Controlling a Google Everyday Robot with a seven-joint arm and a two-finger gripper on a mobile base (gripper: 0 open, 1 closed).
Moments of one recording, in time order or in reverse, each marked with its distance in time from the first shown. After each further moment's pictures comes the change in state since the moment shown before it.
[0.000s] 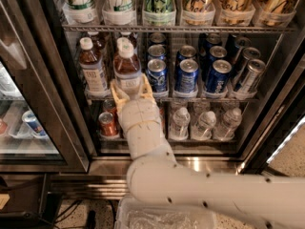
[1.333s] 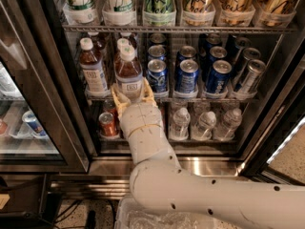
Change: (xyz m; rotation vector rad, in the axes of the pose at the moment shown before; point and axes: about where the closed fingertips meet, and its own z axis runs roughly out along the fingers) arm 0.002 -0.002 -0.014 -0.016 0.037 0.014
